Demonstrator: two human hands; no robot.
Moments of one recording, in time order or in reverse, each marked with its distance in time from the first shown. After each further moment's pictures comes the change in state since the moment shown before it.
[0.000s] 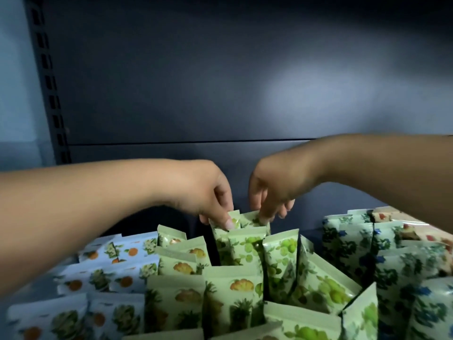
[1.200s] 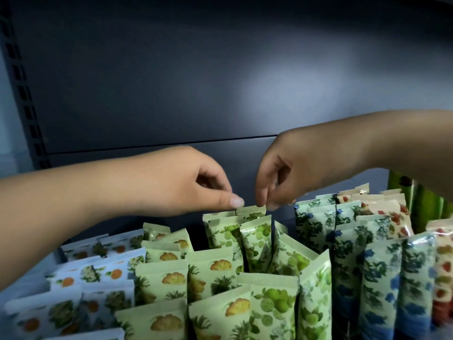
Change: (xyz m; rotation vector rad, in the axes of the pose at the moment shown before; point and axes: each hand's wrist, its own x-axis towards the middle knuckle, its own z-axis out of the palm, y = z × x) left_hand -0.046 0.024 -0.003 0.073 0.207 0.227; right_hand -0.079 -0.007 0.003 0.033 0.188 -0.067
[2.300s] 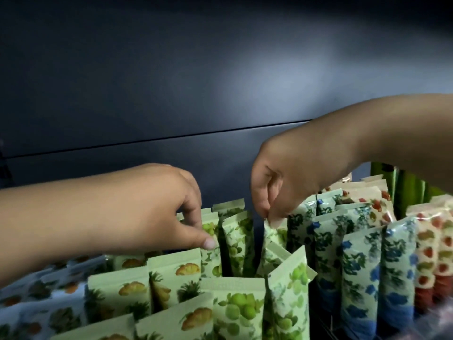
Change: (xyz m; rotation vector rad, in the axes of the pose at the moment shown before) left_hand -0.007 0.008 0.017 0.324 -0.068 -0.003; right_hand -0.008 0.009 0.006 -0.114 -0.121 -0.016
